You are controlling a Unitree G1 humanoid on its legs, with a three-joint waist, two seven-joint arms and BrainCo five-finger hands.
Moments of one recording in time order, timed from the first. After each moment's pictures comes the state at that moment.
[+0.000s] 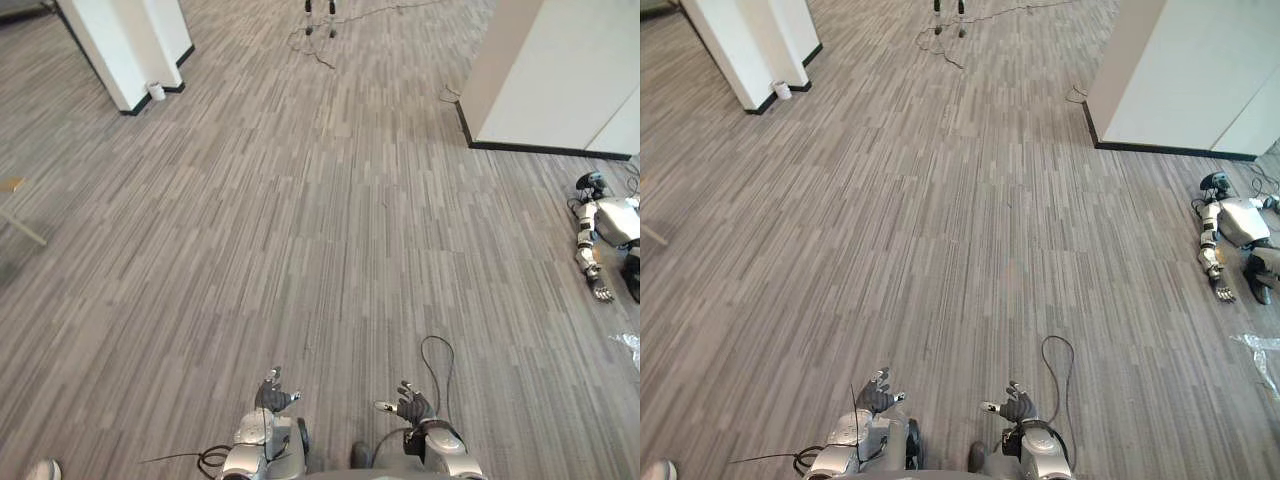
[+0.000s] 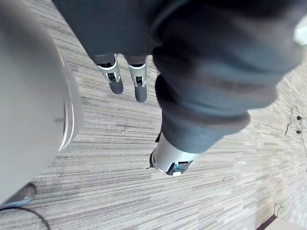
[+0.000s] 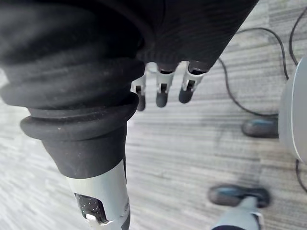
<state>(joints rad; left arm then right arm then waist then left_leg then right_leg) 0.04 -0.02 0.00 0.83 0.03 -0.06 0.09 0.03 0.02 -0.01 0.89 0.03 -0.02 -0.02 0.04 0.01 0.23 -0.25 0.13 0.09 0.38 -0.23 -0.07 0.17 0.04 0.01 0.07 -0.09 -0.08</state>
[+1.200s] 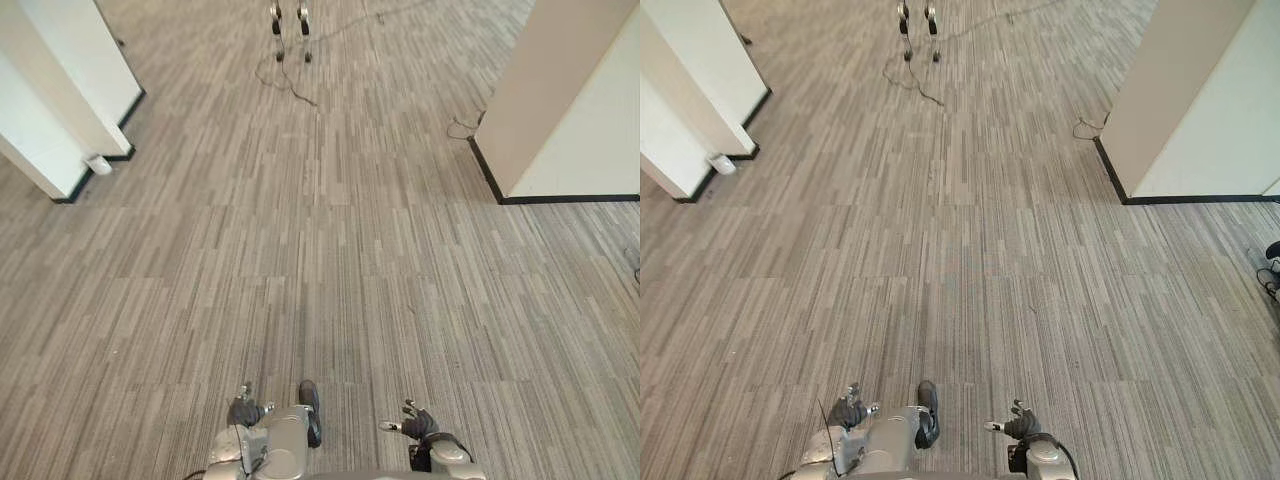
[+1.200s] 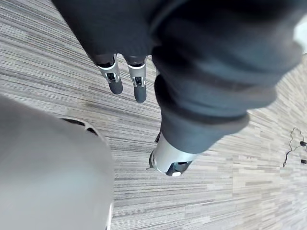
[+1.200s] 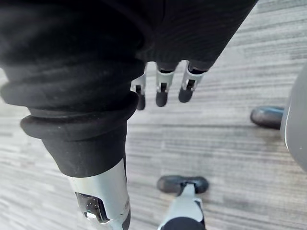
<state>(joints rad) 0.09 0.02 0.13 0.83 -0.03 -0.08 0.09 0.01 -0.01 0.01 1.01 -0.01 -0.03 -0.02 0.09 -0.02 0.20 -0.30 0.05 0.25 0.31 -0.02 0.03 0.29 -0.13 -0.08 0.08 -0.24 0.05</state>
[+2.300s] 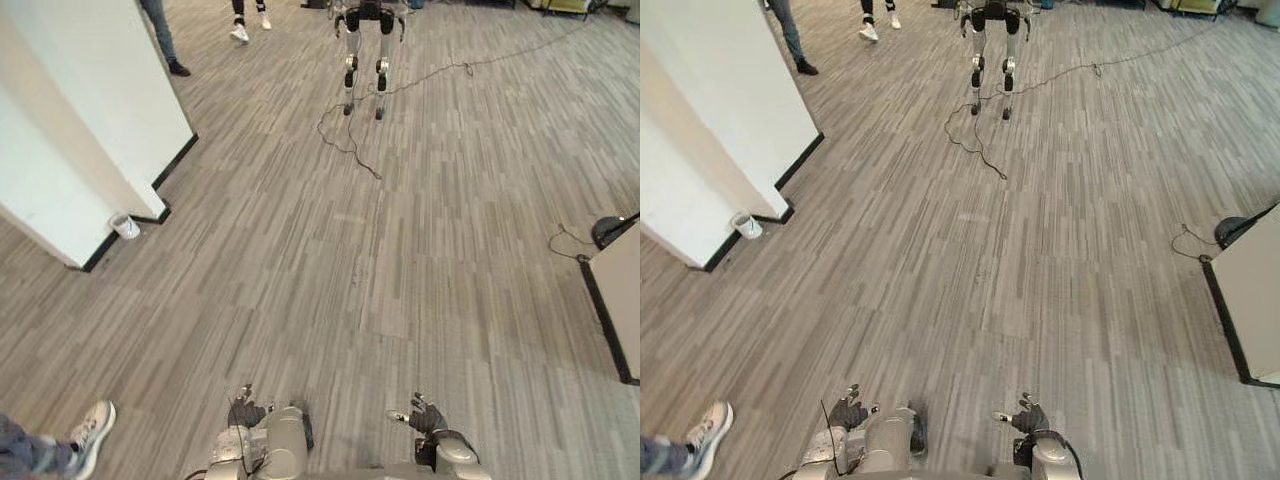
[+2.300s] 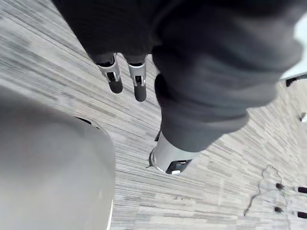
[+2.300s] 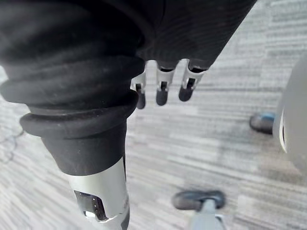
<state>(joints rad) 0.10 0.00 0.15 0.84 -0.01 -0.08 0.09 0.03 -0.01 -0.03 0.94 0.00 -0.02 -0.02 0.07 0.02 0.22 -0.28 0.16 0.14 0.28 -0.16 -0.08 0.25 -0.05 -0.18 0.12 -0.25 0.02</state>
